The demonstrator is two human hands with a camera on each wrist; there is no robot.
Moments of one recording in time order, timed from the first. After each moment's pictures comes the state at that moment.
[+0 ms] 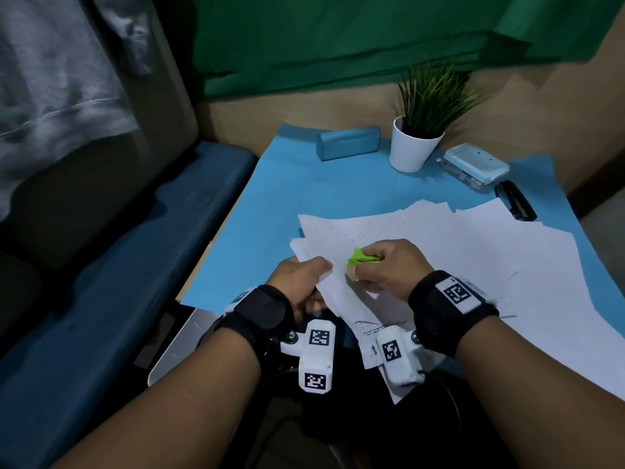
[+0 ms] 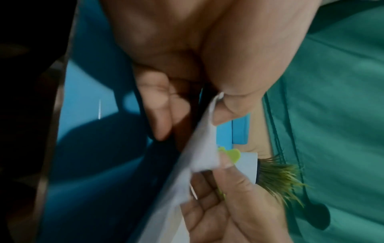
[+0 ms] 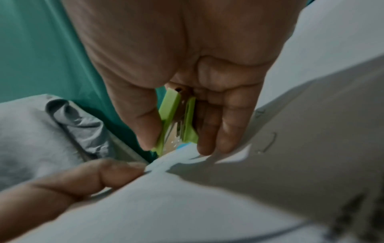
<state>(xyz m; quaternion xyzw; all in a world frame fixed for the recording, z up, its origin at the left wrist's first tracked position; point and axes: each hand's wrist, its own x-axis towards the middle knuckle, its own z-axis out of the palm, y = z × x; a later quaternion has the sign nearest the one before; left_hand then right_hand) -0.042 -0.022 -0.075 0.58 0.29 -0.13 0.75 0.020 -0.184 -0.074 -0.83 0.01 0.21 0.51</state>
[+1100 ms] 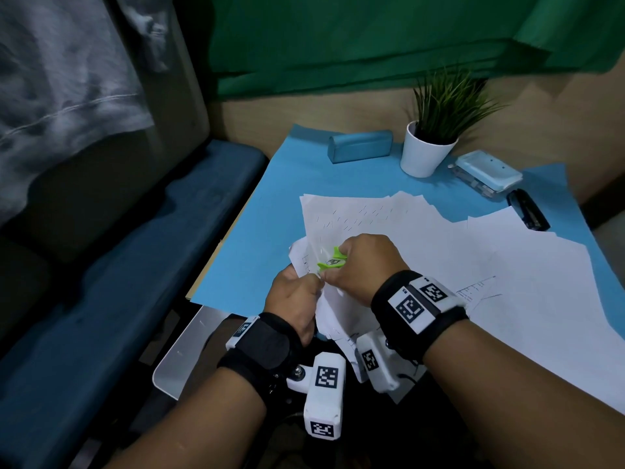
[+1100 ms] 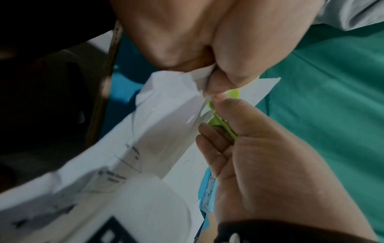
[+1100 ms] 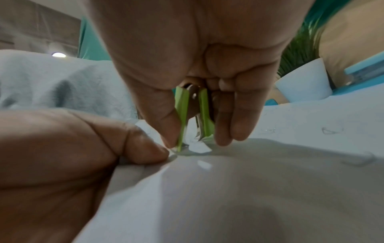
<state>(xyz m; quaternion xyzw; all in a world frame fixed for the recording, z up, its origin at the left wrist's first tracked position) -0.065 -0.020 -0.088 0.48 0.26 0.01 0.84 0.002 -0.119 -0.040 -0.97 -0.16 0.10 0.16</state>
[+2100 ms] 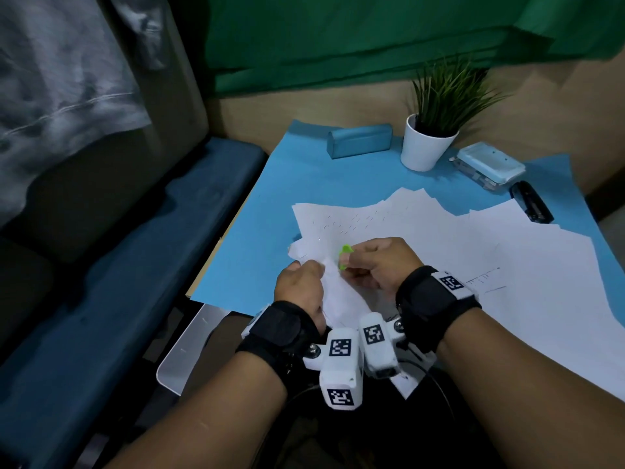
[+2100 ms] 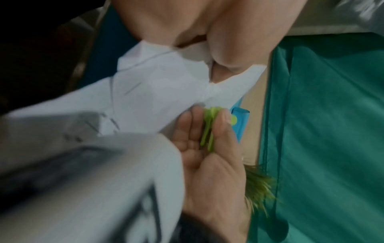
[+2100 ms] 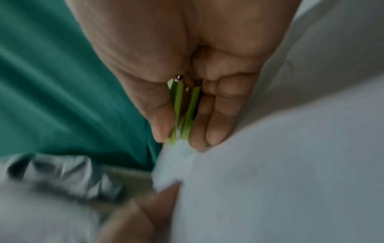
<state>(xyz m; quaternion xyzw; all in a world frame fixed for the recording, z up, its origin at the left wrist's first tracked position) -0.055 -0.033 -0.073 0.46 0.40 0.02 0.80 0.011 -0.148 -0.066 -0.67 0.10 0.26 0.69</state>
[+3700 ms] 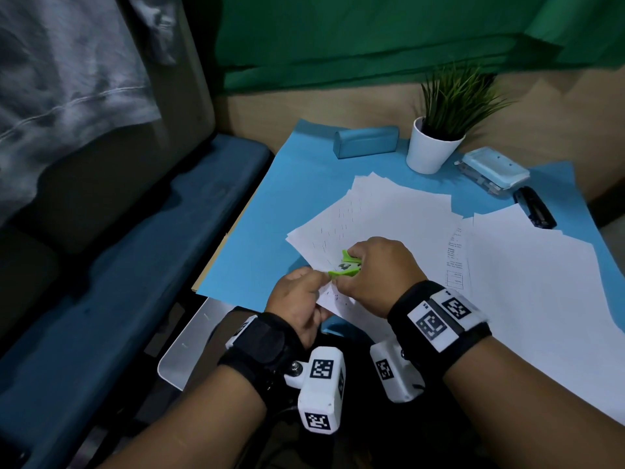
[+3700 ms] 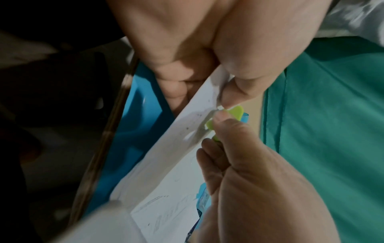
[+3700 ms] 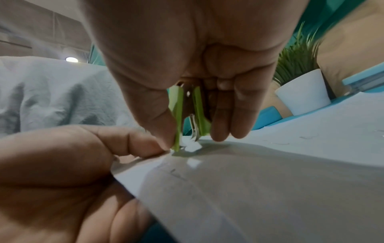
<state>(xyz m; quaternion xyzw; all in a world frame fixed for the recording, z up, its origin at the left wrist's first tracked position) -0.078 -0.016 -0.087 0.44 0.29 -0.04 0.85 -0.012 -0.136 -0.048 -0.96 -0.21 0.06 0.16</state>
